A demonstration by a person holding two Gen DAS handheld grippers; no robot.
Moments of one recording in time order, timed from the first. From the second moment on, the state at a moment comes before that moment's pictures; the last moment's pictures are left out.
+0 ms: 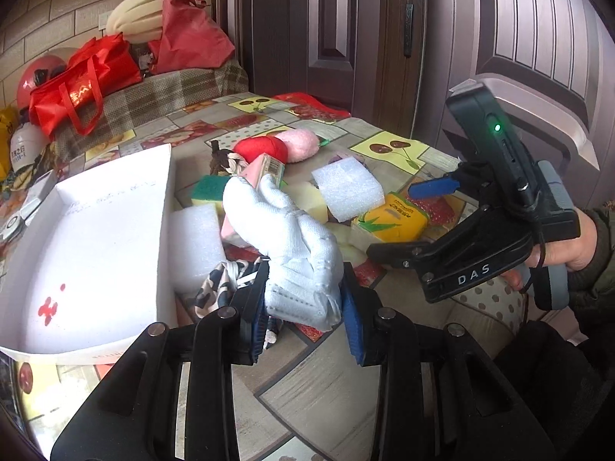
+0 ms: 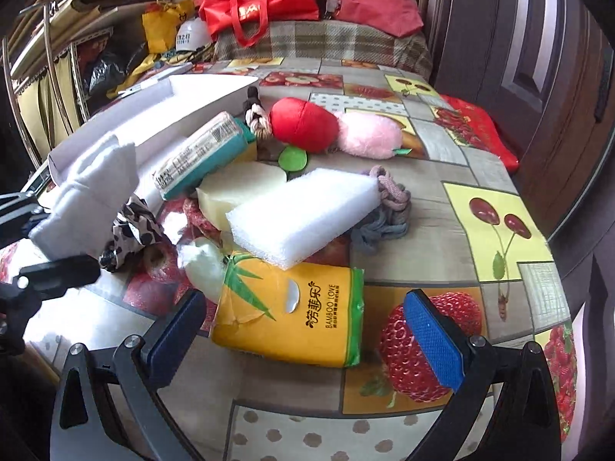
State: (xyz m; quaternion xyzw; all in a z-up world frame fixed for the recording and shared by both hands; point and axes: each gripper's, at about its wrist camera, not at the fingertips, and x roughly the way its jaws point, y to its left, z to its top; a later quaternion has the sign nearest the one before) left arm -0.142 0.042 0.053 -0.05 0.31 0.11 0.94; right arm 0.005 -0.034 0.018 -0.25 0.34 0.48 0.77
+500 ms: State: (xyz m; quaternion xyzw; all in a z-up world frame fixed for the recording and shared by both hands) left arm -0.216 0.119 0.077 -0.03 0.16 0.33 0.93; right arm -0.031 -0.103 0.105 -0.08 0.15 0.55 0.82
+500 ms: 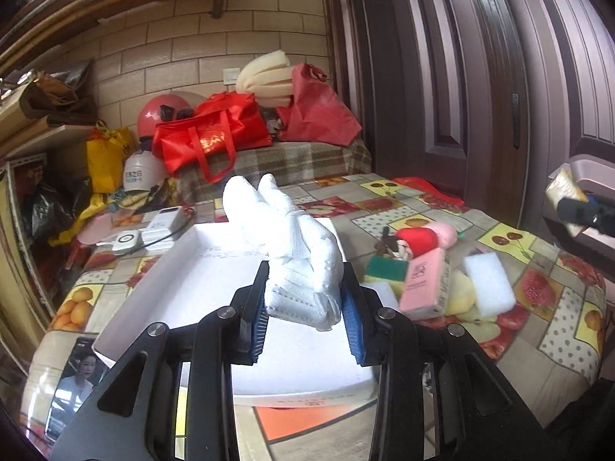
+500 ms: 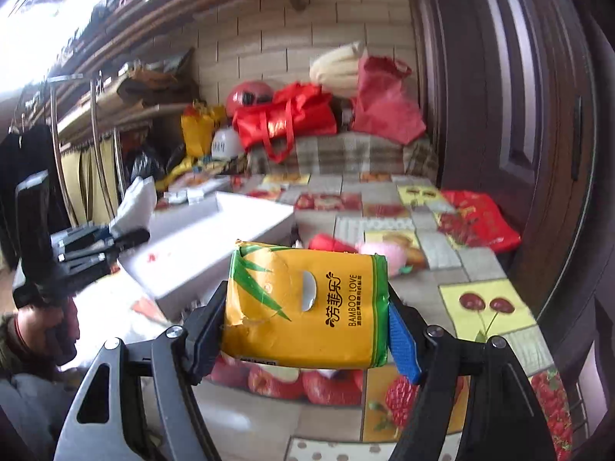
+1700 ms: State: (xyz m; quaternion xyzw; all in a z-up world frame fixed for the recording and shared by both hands) left arm -0.217 0.224 0.053 -0.08 0.17 0.41 0.89; right arm -0.114 0.069 0.059 -0.13 0.10 0.61 0.77
